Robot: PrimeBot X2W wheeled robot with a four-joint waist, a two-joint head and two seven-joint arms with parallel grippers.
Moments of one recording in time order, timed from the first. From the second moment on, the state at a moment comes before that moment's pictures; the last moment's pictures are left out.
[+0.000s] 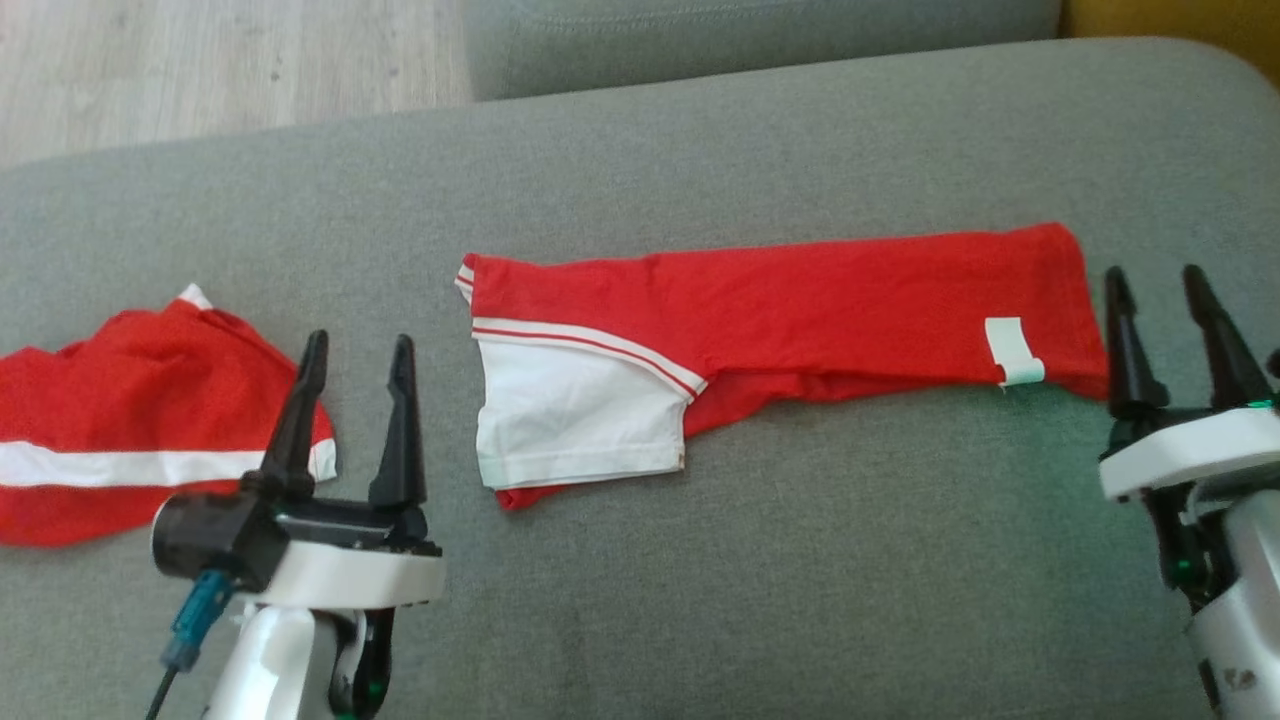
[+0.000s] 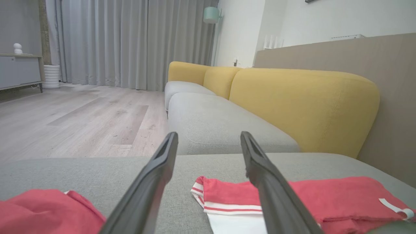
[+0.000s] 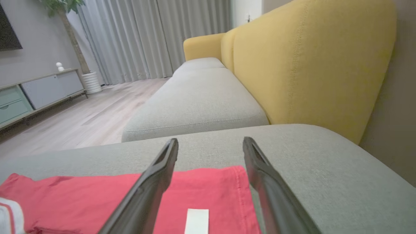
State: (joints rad) left arm -0.15 0.11 -0.19 0.15 -0.29 -0.08 -0.26; right arm -0.30 -0.33 0.12 0.47 0.44 0.12 -0.25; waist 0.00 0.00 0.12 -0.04
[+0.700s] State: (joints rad) left arm -0.23 0.06 -0.19 0.19 -0.24 -0.12 -0.26; right arm -0.56 -0.26 -0.10 0.94 0.40 0.12 -0.01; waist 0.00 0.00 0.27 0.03
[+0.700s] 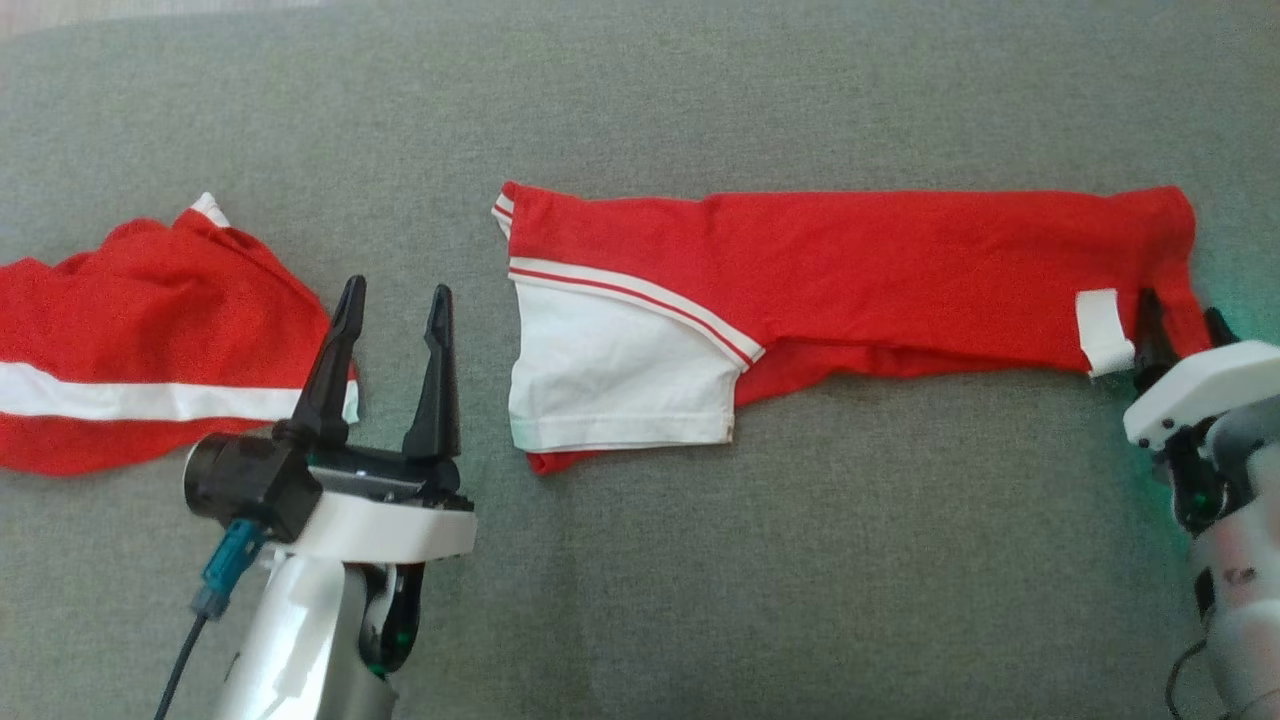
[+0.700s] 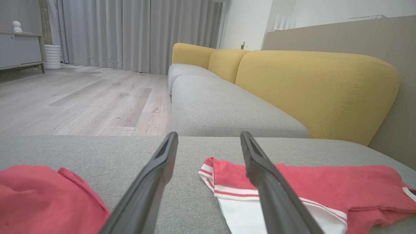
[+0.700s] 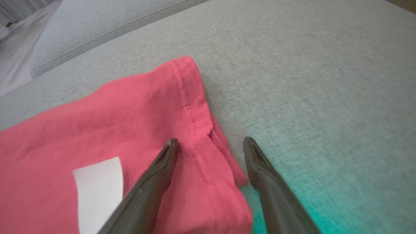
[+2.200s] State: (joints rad) left arm -0.15 0.06 -0.22 0.22 -0.25 -0.13 -0.26; right arm -0.65 -0.18 -0.06 0.89 0.34 0.12 -0.10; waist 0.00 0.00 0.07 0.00
